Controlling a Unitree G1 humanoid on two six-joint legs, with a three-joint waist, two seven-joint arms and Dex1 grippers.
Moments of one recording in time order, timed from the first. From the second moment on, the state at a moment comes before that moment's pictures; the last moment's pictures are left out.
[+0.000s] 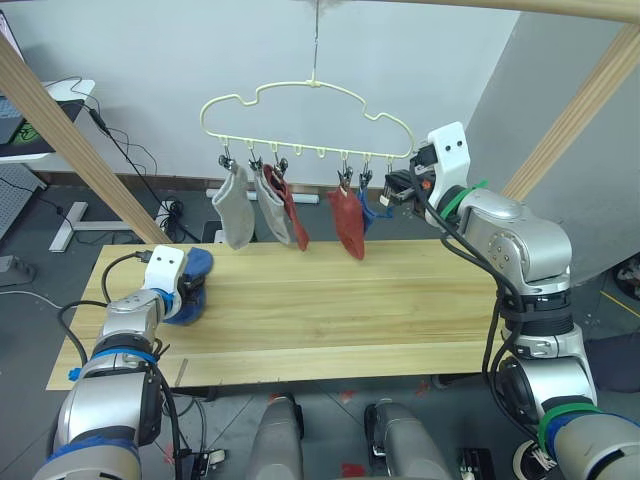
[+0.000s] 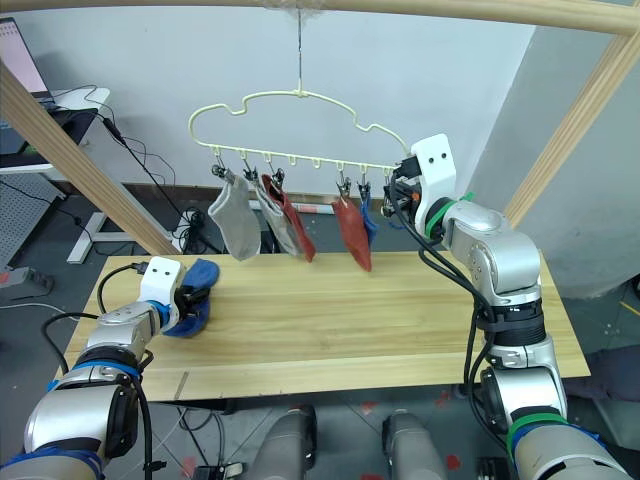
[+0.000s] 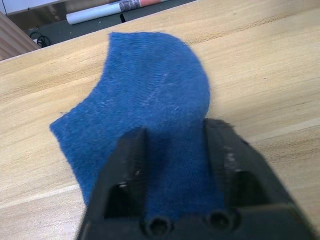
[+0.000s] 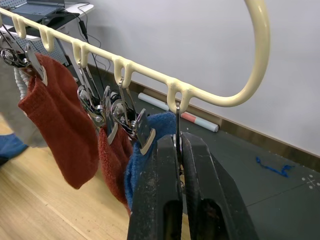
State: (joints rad) left arm -0.68 0.61 0.15 1.19 -0.09 0.06 -0.51; right arm -0.81 -0.30 -0.02 -0.06 0.30 0.90 0.39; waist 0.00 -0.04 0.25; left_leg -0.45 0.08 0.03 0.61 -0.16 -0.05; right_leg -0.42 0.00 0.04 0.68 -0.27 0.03
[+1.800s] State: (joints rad) left arm -0.37 0.15 -0.12 0.02 -0.14 0.07 -0.53; right arm -1.06 -0.09 -0.61 0.03 0.61 1.53 0.08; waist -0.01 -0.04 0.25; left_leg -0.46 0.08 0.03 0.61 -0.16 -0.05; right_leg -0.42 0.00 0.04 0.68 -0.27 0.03
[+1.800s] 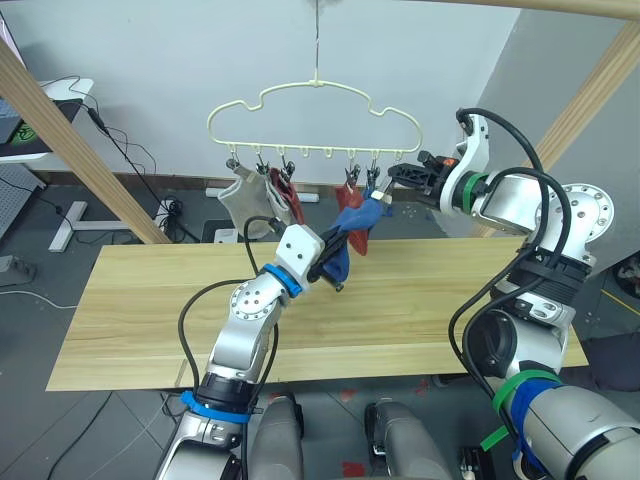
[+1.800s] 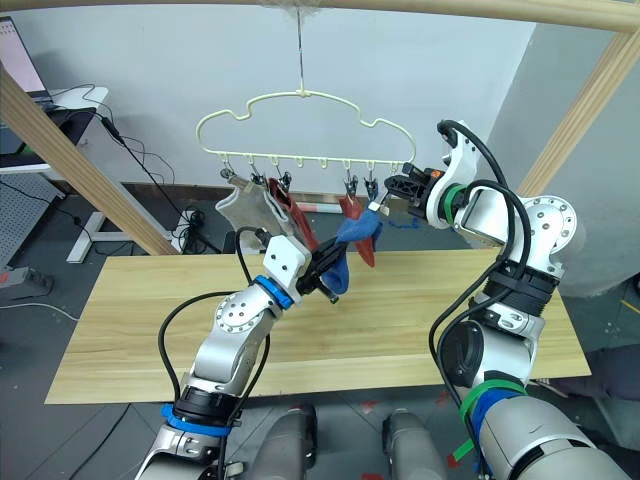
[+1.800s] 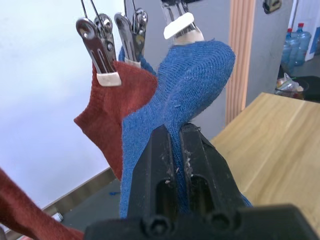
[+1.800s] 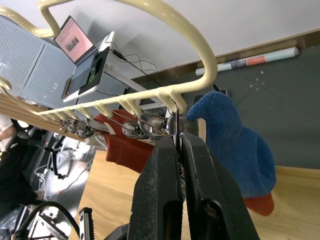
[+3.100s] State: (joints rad) left arm -0.41 0.07 -0.13 -0.01 -0.28 0.21 -0.57; right arm -0.89 -0.31 -0.47 -0.12 0.62 1.46 0.22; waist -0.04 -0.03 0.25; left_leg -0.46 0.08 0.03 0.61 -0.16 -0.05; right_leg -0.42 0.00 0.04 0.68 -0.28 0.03
